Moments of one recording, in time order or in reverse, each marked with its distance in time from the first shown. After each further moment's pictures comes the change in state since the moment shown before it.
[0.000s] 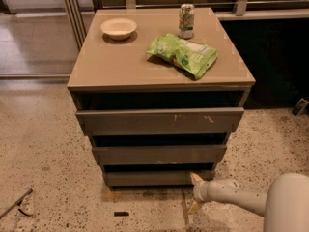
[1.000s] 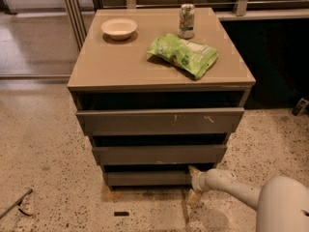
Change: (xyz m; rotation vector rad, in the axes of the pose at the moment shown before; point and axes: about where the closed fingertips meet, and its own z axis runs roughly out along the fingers) arm 0.008 -0.040 0.024 -0.006 -0.011 -0.035
